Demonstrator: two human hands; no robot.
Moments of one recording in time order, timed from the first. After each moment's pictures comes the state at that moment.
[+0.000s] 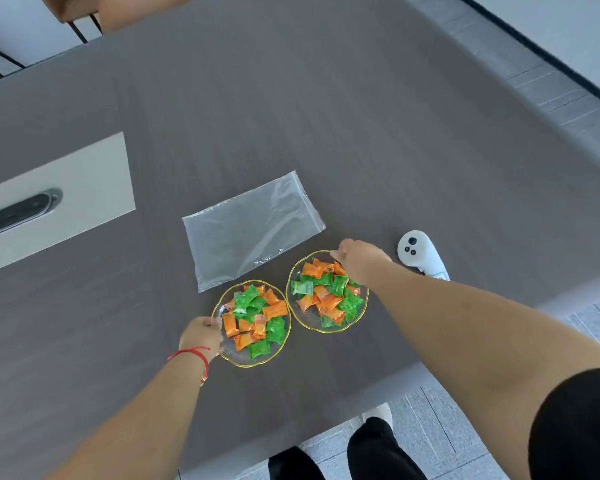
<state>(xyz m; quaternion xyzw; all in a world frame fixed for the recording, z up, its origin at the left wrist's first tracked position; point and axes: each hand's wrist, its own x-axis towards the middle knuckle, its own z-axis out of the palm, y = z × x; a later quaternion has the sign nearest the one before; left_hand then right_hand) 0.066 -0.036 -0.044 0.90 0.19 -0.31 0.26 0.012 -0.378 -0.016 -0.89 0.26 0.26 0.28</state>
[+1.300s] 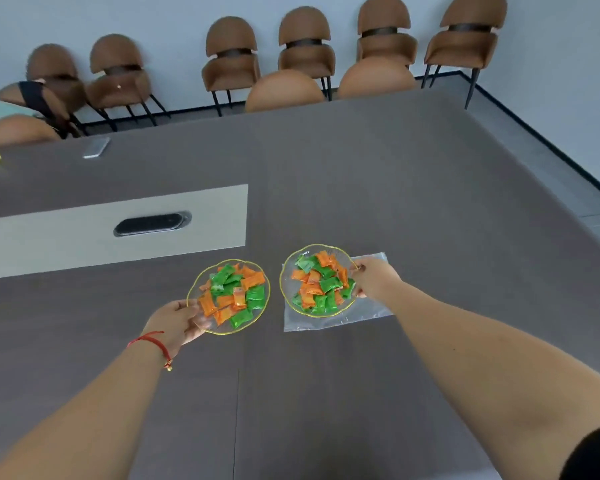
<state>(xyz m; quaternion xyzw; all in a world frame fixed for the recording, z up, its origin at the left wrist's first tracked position) 0.130 0.099 0.130 0.69 0.27 -0.16 0.65 0.118 -0.271 0.125 -0.86 0.20 0.15 0.44</state>
